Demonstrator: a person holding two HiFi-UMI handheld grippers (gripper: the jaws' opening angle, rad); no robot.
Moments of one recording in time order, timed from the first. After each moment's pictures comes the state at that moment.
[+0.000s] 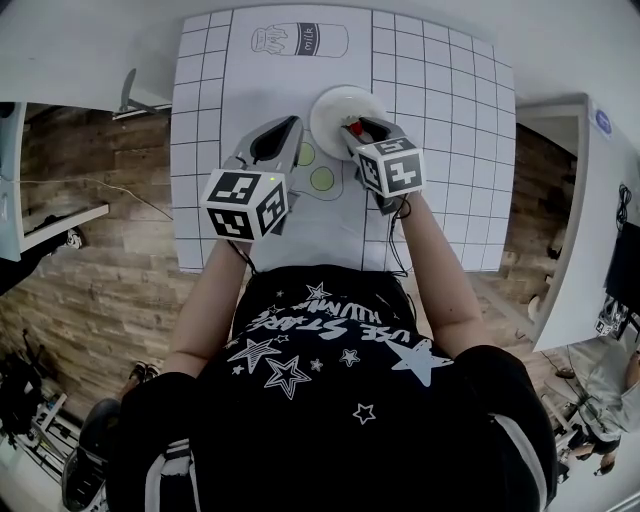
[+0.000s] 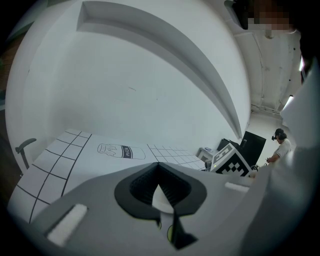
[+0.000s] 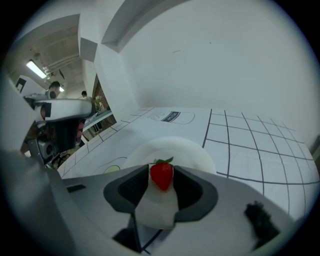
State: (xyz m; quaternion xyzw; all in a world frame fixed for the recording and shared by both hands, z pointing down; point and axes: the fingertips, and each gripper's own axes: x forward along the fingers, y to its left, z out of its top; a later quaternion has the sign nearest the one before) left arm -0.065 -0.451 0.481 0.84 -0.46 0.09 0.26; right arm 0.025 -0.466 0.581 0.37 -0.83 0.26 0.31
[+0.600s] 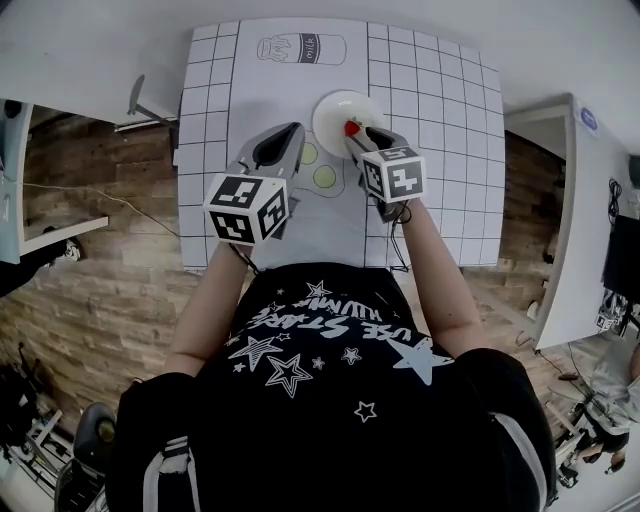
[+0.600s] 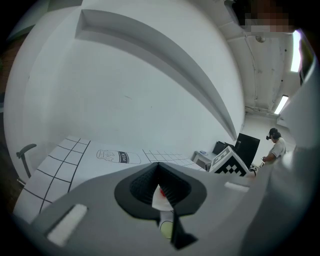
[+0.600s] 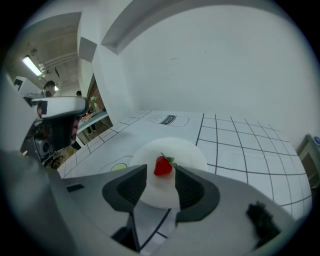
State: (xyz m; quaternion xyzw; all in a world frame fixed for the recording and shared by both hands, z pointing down) left arm -0.070 -0.426 0.456 0.86 -0.45 0.07 0.24; right arm 0.035 -0.445 0.562 0.41 -0.82 0.25 0.31
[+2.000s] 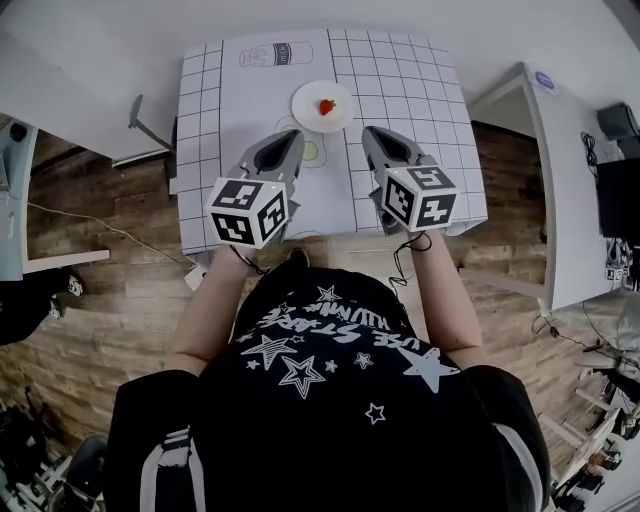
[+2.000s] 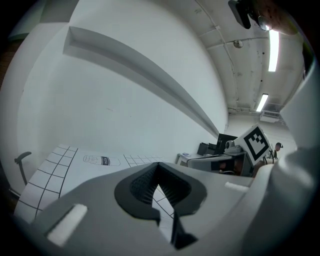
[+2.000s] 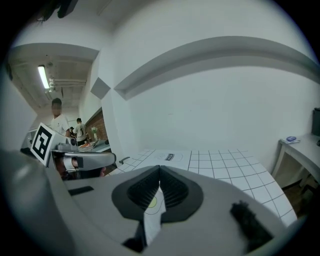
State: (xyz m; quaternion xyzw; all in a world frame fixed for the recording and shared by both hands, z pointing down) left arm -0.040 -0.321 0.403 0.90 -0.40 0.04 0.18; right arm 0.070 -0.326 0.403 0.50 -0.84 0.16 0.13
